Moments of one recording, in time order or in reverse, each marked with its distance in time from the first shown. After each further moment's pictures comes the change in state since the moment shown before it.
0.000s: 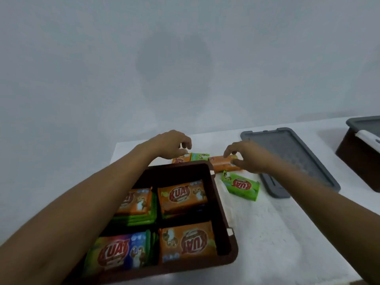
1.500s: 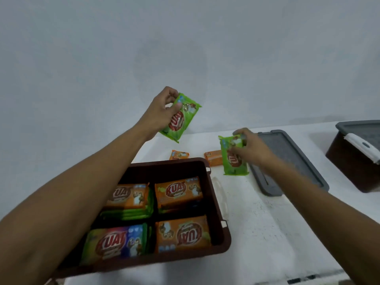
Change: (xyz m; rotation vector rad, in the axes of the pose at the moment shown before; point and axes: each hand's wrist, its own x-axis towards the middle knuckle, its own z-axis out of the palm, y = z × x) left_hand -0.014 0.021 -0.048 -0.983 0.644 -0.020; right_hand -0.014 -0.019 -0.013 0.611 0.297 0.411
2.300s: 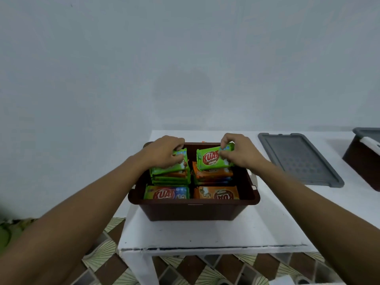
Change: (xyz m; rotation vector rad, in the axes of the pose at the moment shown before) left_hand -0.167 -0.033 -0.082 0.878 -0.326 0.096; right_hand -0.100 -0.096 0.077 -0.149 -0.076 -0.272
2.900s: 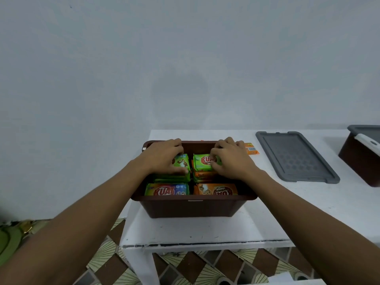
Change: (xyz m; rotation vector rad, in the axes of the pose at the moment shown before) left_hand -0.010 -0.001 0.013 0.364 -0.030 0.087; right_hand -0.009 0.015 0.031 -0.723 -0.009 -0.338
